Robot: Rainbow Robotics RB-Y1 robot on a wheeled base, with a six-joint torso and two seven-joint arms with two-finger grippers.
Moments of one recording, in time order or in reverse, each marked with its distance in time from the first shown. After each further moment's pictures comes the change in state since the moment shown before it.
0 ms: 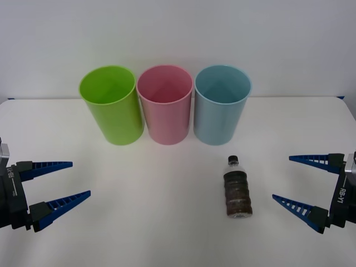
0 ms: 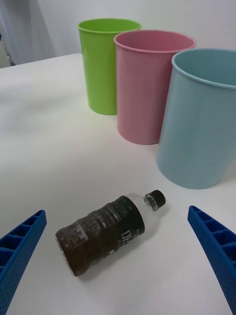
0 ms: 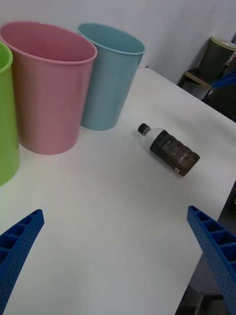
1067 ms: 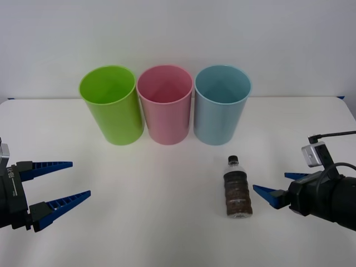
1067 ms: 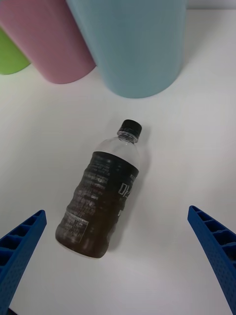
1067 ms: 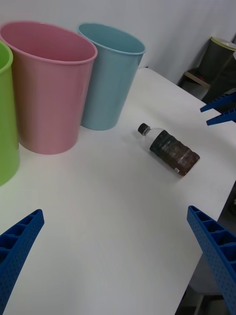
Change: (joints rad) right arm -0.029 0.114 0.215 -0.299 0.786 0.006 -1.008; left arm 0.000 0.000 0.000 0.000 0.000 0.000 0.000
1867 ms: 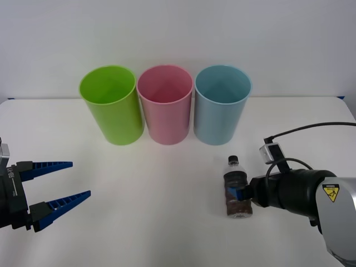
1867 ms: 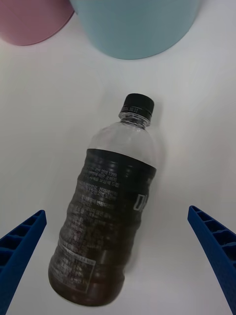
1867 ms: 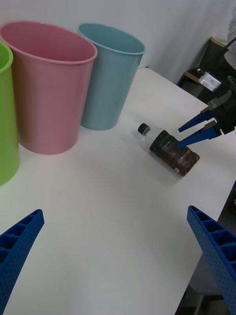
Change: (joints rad) right arm -0.186 0.212 0.165 0.181 0.382 -0.120 -0.069; left arm 0.000 0.000 0.000 0.000 0.000 0.000 0.000
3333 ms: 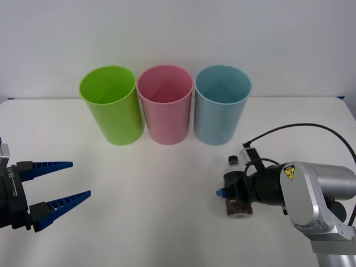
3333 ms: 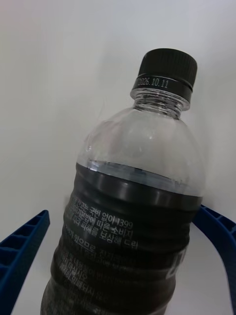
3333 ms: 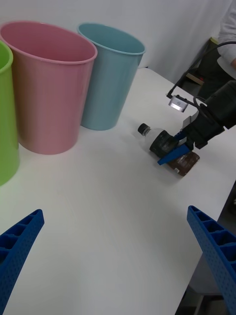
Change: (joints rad) right arm -0.161 0.056 0.017 0.325 0.069 0.009 0.008; left arm 0.000 0.000 0.000 0.000 0.000 0.000 0.000
